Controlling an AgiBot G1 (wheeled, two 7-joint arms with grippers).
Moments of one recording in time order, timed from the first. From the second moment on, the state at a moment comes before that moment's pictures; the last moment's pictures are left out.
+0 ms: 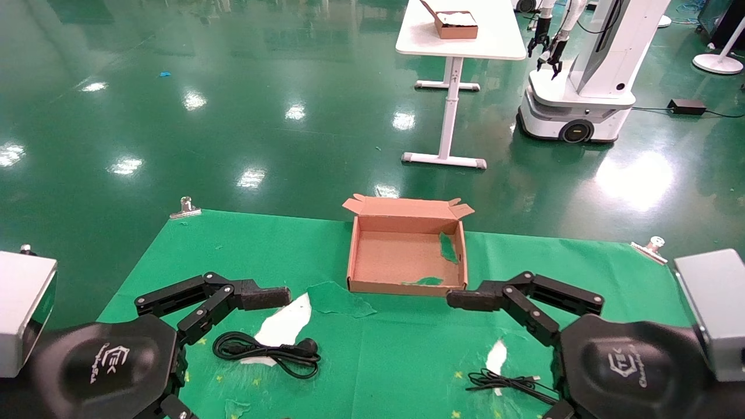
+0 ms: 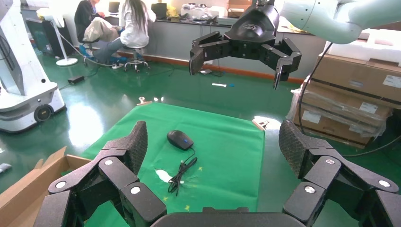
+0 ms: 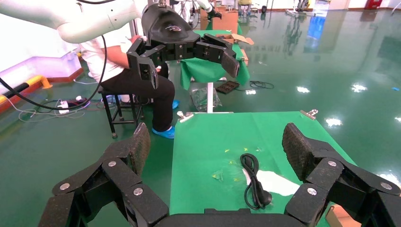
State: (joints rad) left arm -1.07 0.61 0.28 -1.28 0.73 1.49 -0.19; right arm 1.08 -0.61 -0.28 1.28 -0.73 -1.50 0.19
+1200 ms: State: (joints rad) left arm -1.07 0.61 0.28 -1.28 0.74 1.49 -0.18; right arm 1.07 -0.61 -0.28 1.28 -0.73 -1.50 0.18
